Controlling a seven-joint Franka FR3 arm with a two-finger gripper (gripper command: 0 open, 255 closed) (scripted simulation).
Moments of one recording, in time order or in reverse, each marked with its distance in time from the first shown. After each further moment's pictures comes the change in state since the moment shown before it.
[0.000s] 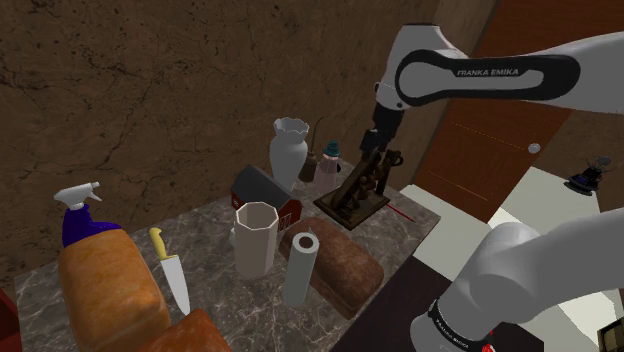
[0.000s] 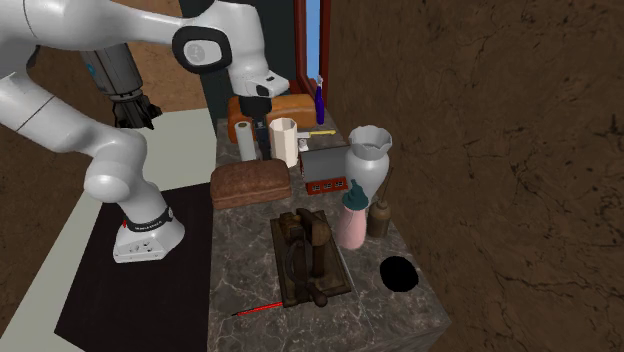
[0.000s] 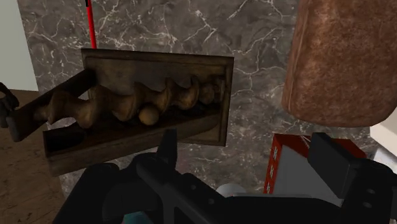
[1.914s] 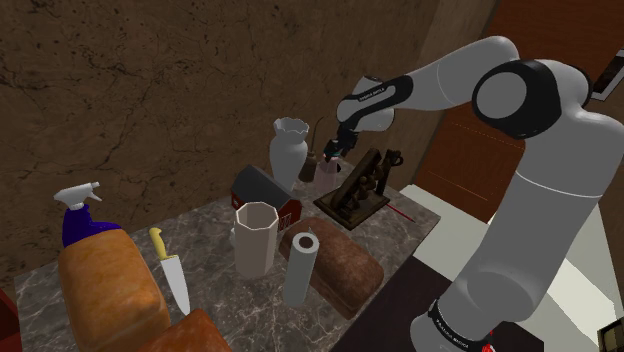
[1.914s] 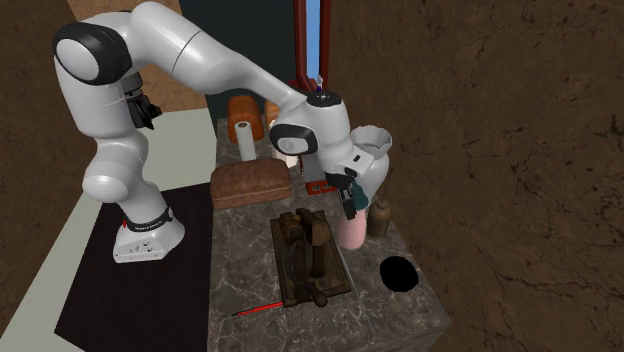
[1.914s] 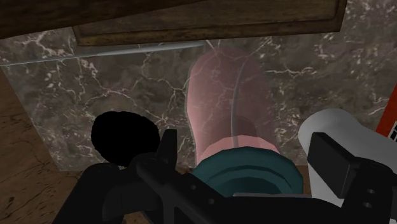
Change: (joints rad) arm -0.038 0.729 -0.172 0.310 0.306 0.571 -0.262
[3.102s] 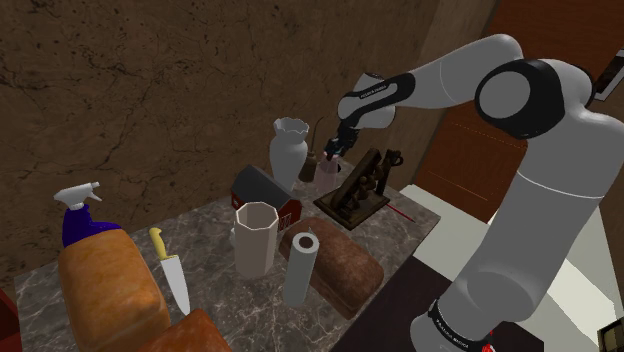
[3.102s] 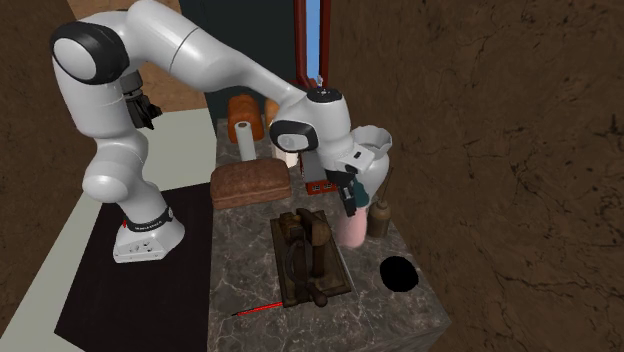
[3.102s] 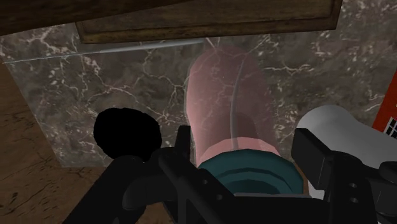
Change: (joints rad) arm 0.002 -0.012 -0.002 0.011 -0.008 -0.021 0.007
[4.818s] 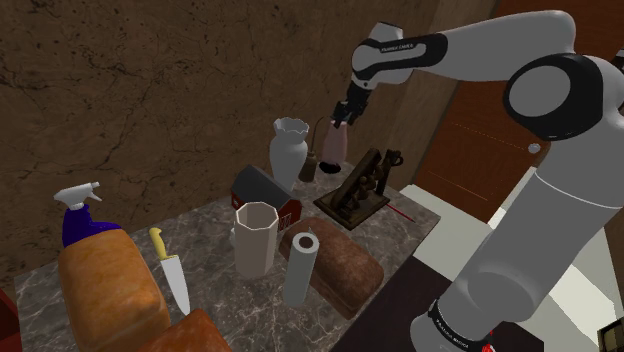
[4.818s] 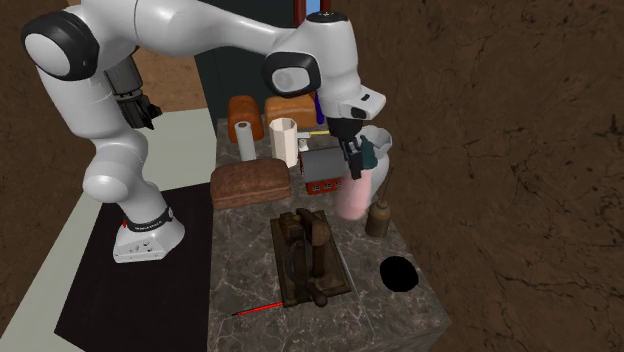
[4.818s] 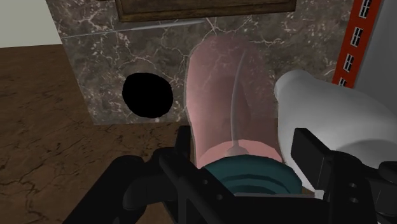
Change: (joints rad) arm 0.008 -0.117 -0.010 0.219 -0.072 -0.327 0.059
